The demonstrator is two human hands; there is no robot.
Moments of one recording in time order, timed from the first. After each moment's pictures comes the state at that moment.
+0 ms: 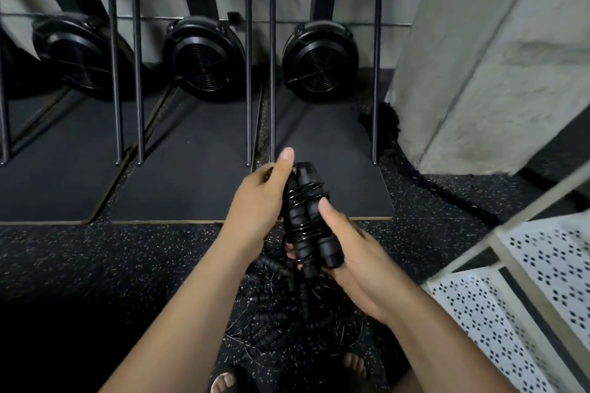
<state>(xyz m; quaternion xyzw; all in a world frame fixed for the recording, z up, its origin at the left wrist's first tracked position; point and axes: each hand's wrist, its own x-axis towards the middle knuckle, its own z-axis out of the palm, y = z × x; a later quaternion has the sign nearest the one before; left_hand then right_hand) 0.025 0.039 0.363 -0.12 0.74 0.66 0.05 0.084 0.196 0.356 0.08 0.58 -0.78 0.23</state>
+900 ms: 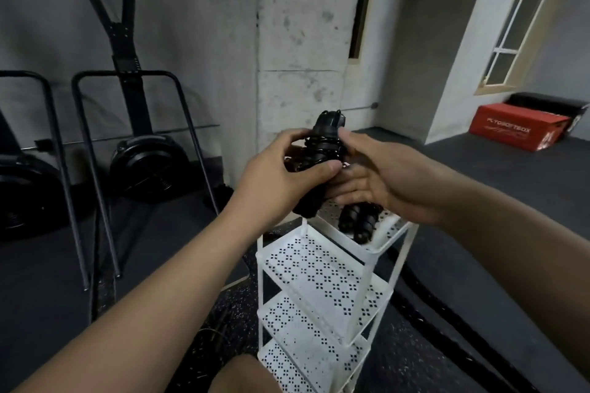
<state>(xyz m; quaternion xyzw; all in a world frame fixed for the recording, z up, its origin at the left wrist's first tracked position) 0.212 0.324 0.638 0.37 0.73 0.58 0.00 0.321 0.488 0.682 0.07 0.76 -0.64 -0.07</state>
